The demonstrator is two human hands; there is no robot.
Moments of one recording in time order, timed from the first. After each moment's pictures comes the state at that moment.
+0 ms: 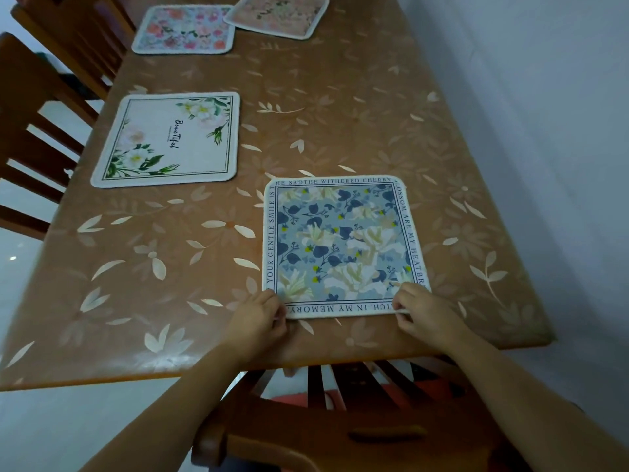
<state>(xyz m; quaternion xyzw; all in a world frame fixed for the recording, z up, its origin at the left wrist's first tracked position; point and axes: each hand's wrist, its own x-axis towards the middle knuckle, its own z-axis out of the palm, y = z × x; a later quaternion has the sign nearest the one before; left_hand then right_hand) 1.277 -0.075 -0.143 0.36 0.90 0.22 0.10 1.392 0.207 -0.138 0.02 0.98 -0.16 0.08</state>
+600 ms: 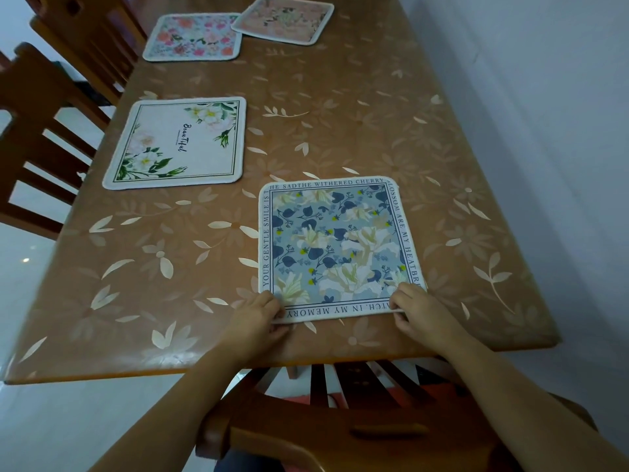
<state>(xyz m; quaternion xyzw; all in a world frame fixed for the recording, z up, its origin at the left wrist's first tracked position) 1.282 -0.085 -0.146 0.35 0.91 0.19 0.10 1.390 0.199 -0.139 0.02 0.98 -0.16 0.11</state>
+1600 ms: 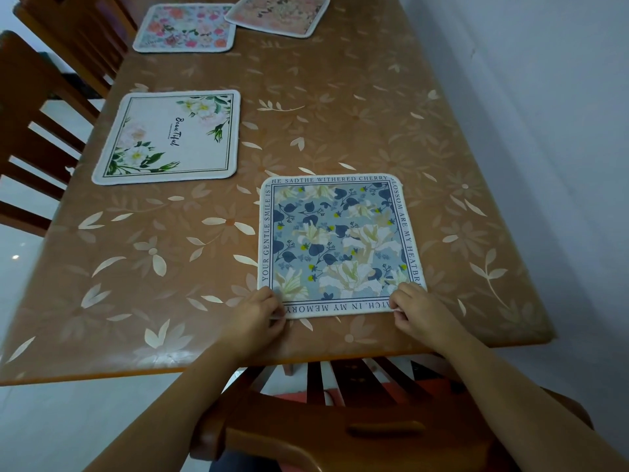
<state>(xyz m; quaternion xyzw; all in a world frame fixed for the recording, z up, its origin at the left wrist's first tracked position) 1.279 -0.080 -0.155 0.35 0.90 0.25 0.10 1.394 0.200 -0.138 0.03 0.98 -0.15 0.10</state>
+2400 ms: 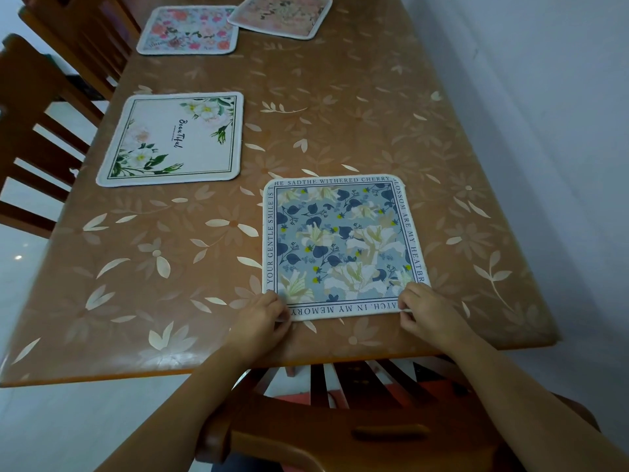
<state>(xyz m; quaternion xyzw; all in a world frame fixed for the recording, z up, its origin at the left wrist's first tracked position) 1.284 -0.080 -0.151 0.34 0.90 0.23 0.12 1.394 0.205 -0.141 0.05 0.99 -0.14 0.08</state>
